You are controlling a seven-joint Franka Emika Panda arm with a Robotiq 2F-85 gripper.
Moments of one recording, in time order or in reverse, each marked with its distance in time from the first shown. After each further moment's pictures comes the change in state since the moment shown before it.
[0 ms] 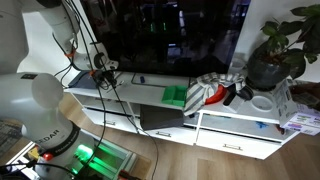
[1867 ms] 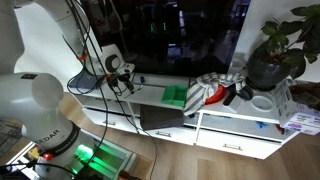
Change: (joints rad) arm -0.006 -0.088 -0.261 -0.229 -0.097 0.105 0.053
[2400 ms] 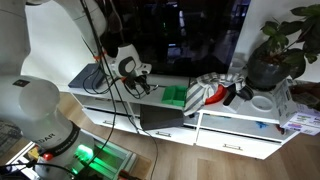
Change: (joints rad) arm -0.242 -0.004 -0.004 -0.004 0.011 0.105 -0.234
